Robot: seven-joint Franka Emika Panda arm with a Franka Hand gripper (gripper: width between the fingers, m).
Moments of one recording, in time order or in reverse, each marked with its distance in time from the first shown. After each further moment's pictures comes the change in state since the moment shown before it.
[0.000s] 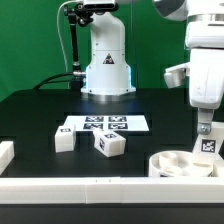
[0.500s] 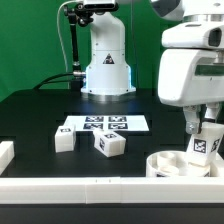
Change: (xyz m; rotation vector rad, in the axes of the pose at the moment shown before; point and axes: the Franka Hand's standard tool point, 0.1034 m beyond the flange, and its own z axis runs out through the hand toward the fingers) arm -0.005 0.003 0.001 0.007 0.003 0.447
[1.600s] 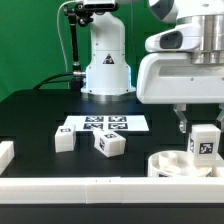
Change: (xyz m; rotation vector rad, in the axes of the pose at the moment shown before) arm 0.001 -0.001 0.002 0.065 0.037 0.822
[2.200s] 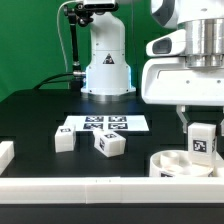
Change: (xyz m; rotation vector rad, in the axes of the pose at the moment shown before) arm -0.006 -0.005 0.003 0.016 0.006 0.487
